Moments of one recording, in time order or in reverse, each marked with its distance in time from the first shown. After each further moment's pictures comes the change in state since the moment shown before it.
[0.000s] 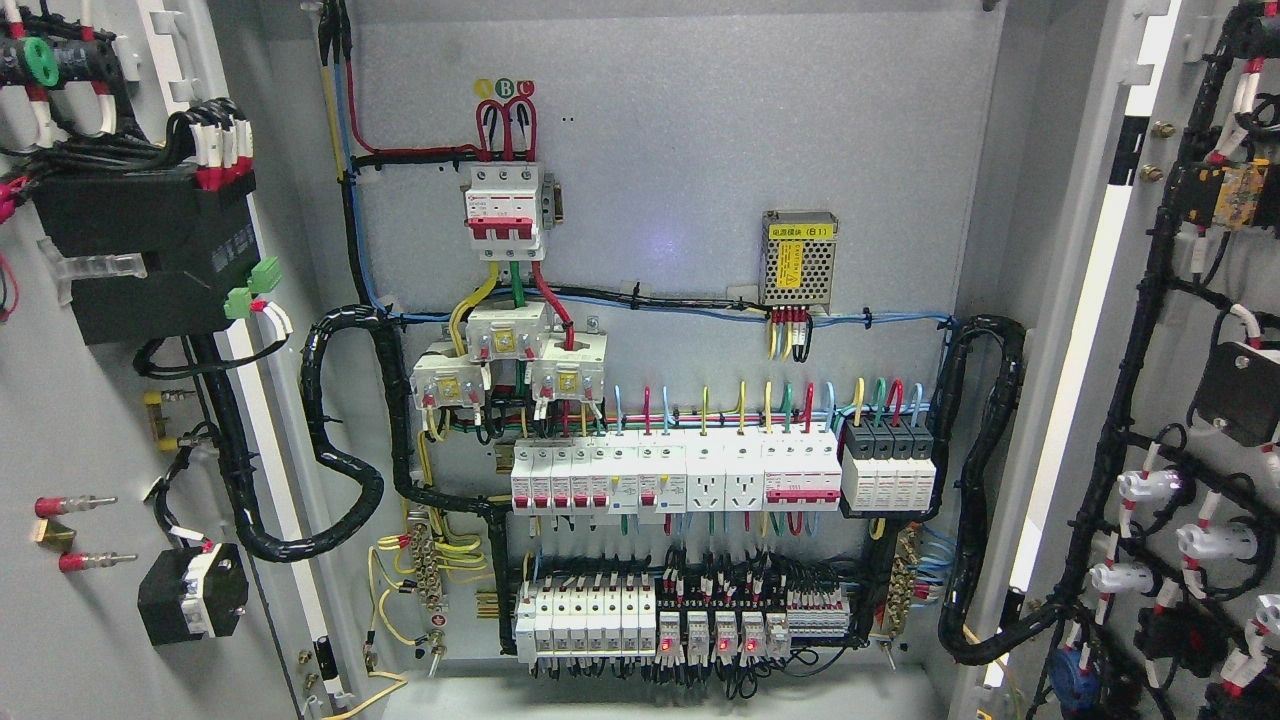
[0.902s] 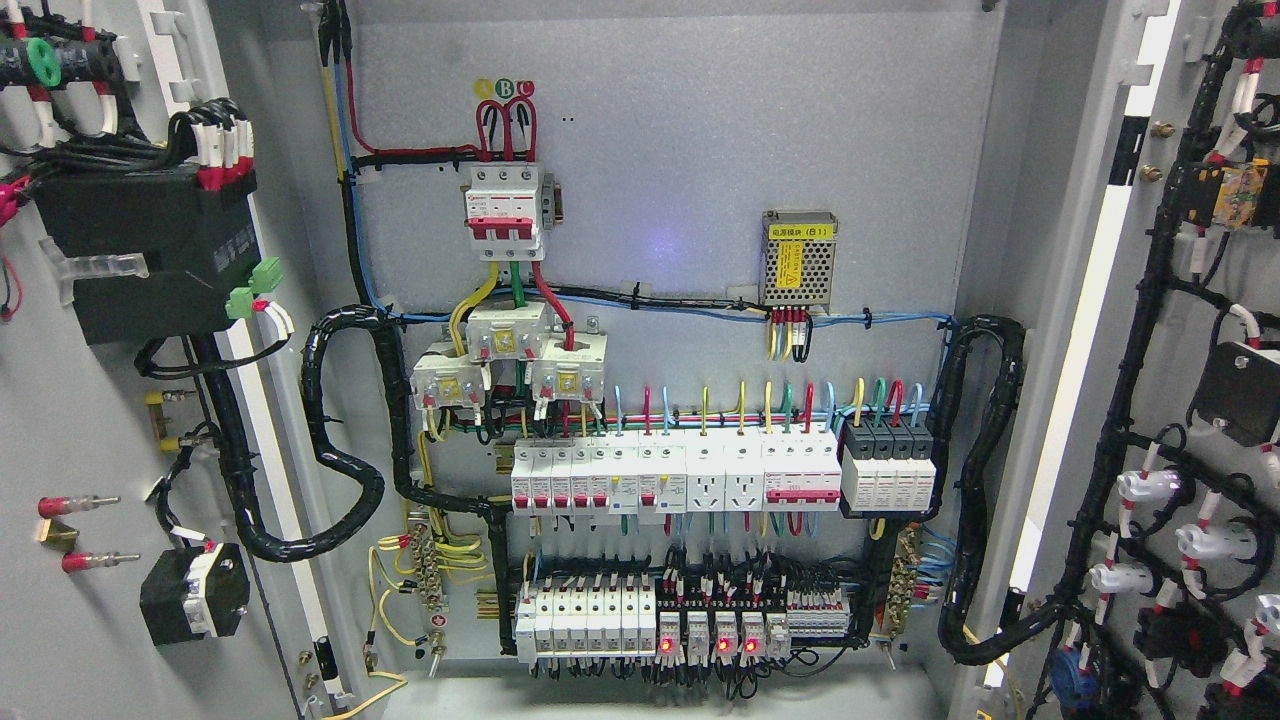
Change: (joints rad) left arm 0.162 0.229 -0.125 -0.654 0.001 0.004 0.004; right arm 0.231 -0.192 -0.210 -0.178 -0.004 -0.014 -0.068
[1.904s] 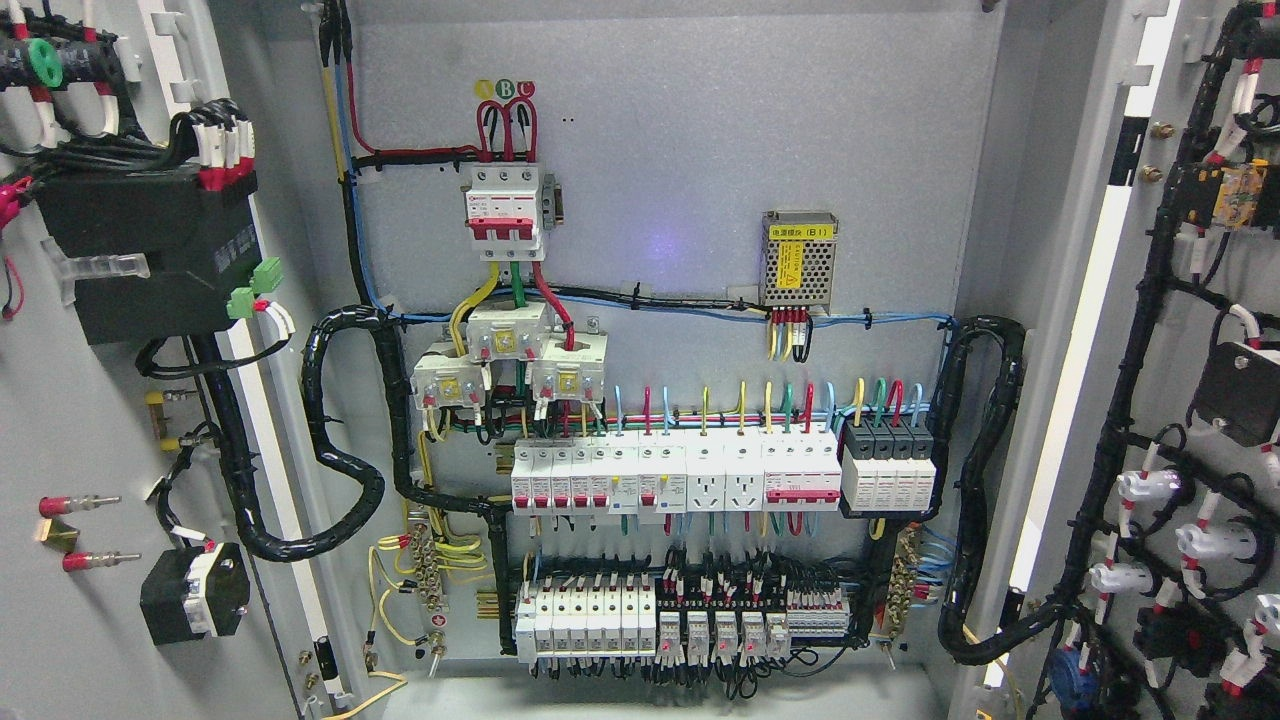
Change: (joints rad) left arm -0.025 0.094 -0.042 -0.405 -0.001 -0.054 0.000; right arm 0.358 -0.138 -0.231 -0.307 -0.007 -0.057 -0.123
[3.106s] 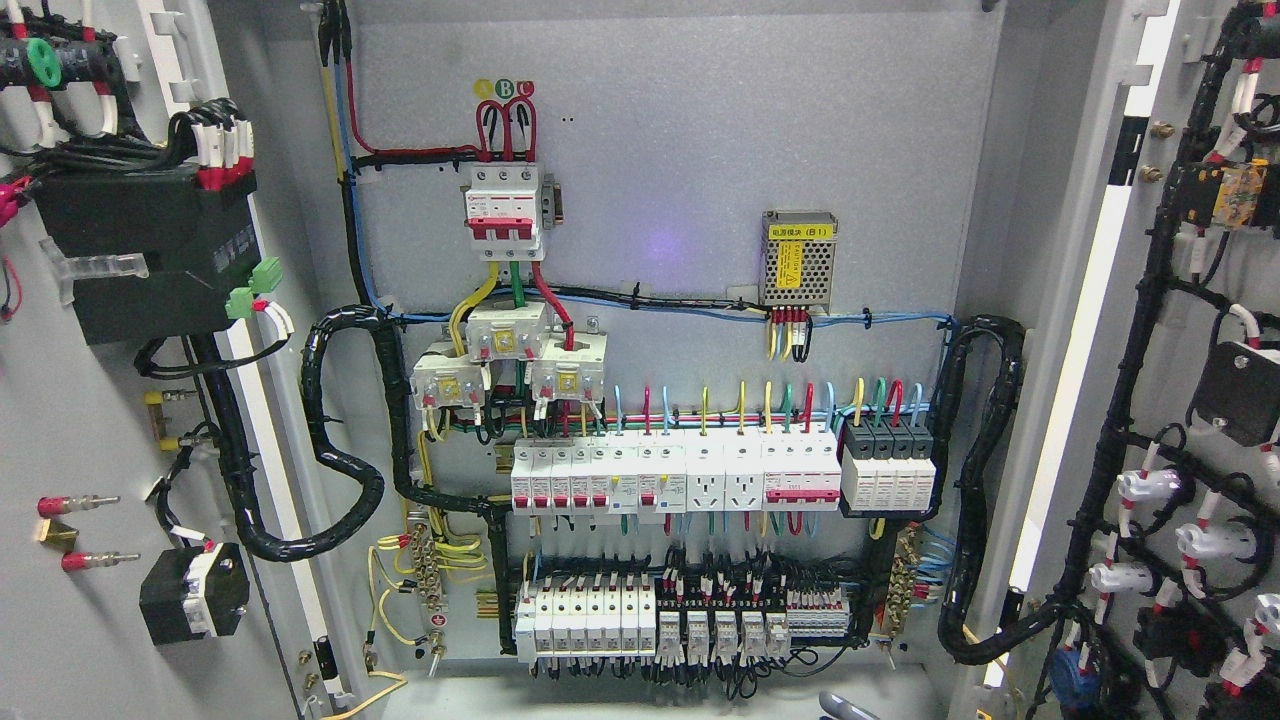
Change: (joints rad) left arm -0.201 0.010 -0.006 -0.173 -0.002 -0.211 0.004; right arm 0.221 -0.096 -0.207 -0.068 0.000 -0.457 -0.158
